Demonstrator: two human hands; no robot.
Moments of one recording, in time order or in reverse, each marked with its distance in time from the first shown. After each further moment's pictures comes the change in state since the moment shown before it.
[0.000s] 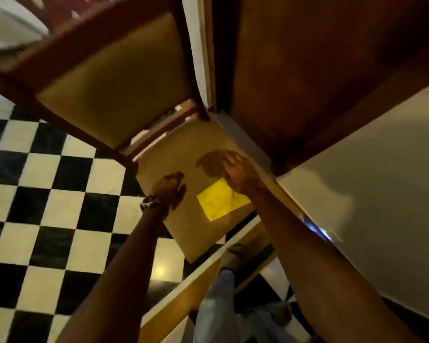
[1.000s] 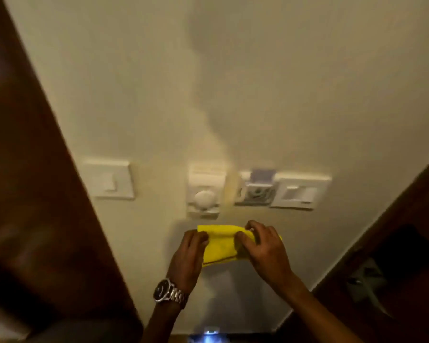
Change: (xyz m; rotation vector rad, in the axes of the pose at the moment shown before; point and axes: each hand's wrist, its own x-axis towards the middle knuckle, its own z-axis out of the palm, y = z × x) left_hand -0.216 0.600 -0.123 -0.481 0.165 1.214; right_hand -0.590 0.200 -0.244 -0.259 1.150 0.761
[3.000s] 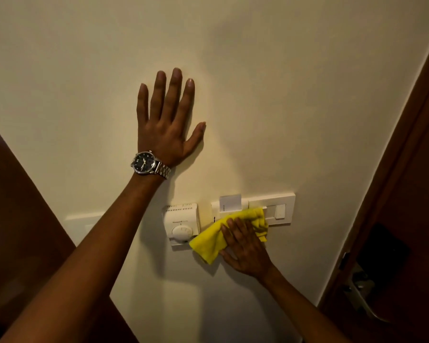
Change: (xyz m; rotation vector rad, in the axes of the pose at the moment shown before) left_hand 0.280 0.184 -0.134 0.871 0.866 0.802; right_hand 0.034 0.057 0.046 -0.143 0.306 -0.220
